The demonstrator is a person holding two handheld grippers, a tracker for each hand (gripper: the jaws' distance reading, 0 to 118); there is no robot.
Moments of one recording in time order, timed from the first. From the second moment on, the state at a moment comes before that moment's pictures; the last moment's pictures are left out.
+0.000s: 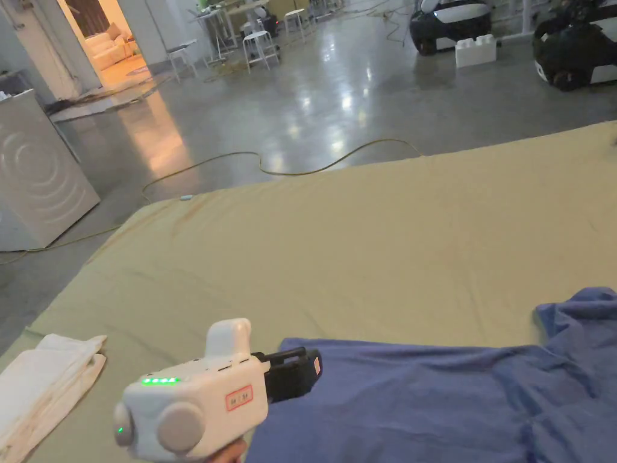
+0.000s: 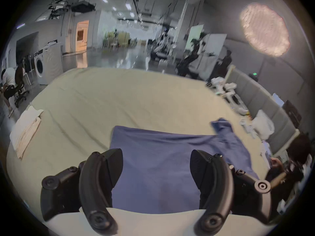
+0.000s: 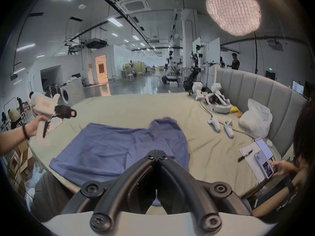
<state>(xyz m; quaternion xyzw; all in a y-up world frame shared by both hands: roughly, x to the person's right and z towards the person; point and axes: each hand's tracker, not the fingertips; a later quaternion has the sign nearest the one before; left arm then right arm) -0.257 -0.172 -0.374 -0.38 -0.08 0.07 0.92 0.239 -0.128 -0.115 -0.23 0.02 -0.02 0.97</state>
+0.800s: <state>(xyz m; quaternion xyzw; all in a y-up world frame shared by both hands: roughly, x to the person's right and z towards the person) -0.252 -0.295 -0.541 -0.52 0.04 0.00 0.85 0.312 -0.162 -0.248 -0.36 0.01 -0.09 0.93</state>
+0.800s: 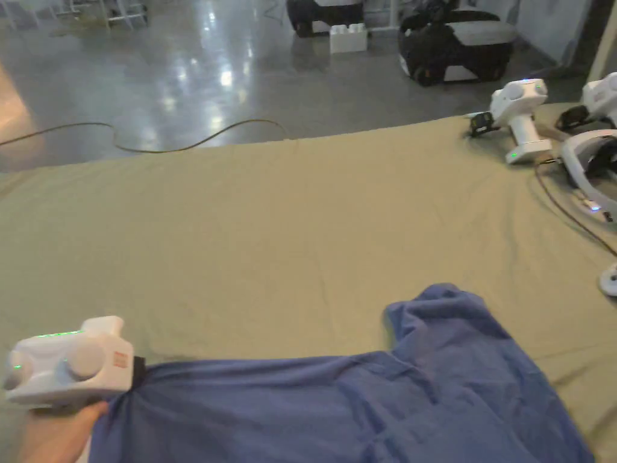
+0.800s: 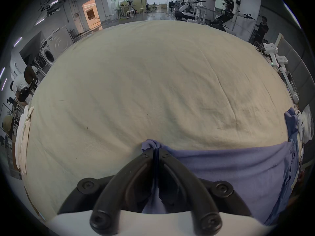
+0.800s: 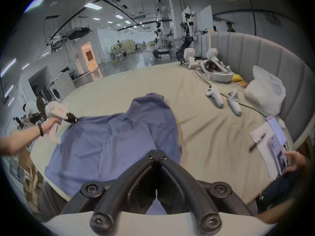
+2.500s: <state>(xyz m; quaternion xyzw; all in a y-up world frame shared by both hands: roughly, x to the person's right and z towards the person) -0.329 0.241 -0.248 -0.04 0.00 0.03 1.00 0.252 0.252 -0.308 -0.06 -0.01 0.05 1.00</state>
